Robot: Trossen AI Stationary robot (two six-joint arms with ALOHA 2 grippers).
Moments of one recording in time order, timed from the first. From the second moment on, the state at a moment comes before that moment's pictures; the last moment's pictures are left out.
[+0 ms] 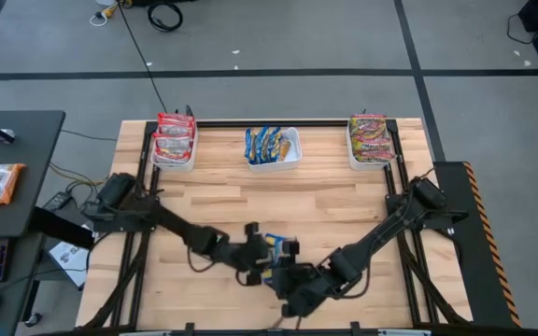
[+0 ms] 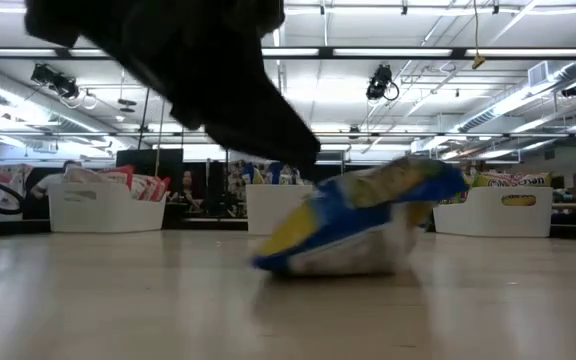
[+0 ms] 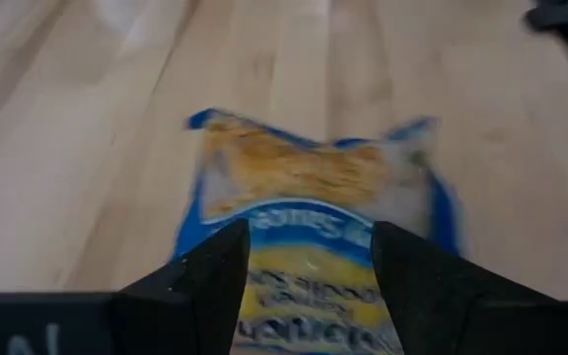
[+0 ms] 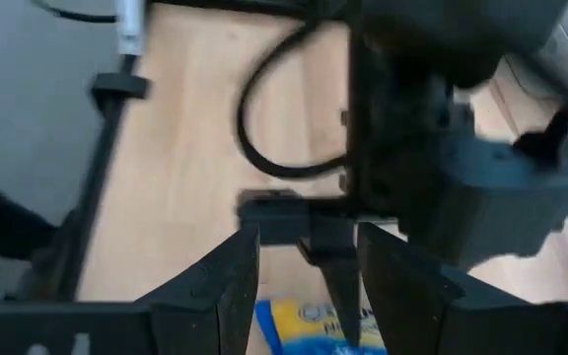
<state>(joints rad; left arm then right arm) -0.48 1.87 0.98 0.25 -0.45 -0.32 0.63 1.96 1.63 -0.49 0.59 0.36</state>
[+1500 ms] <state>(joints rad) -1.04 1.23 0.66 -0.71 -0.91 -1.09 0.33 2.59 2.32 -1.46 0.03 0.32</state>
